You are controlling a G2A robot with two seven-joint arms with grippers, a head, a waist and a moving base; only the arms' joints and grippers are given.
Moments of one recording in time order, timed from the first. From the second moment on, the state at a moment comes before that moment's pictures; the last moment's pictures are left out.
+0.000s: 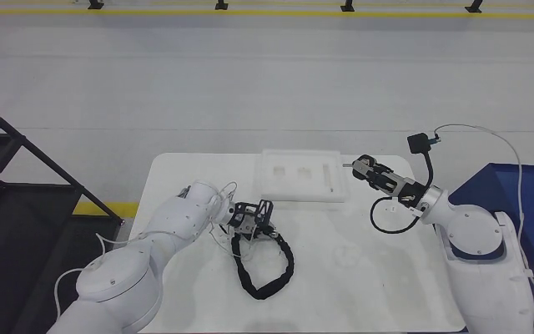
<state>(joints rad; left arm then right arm) 0.48 -1.41 -0.17 -0.36 1.86 -0.90 0.92 -1.25 -1.12 1.57 -1.78 -0.21 -0.21 0.85</state>
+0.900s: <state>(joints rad) 0.47 -1.26 -0.17 -0.75 1.53 -0.78 1.04 -1.30 -1.11 1.54 -1.82 -0.24 -0.15 0.90</state>
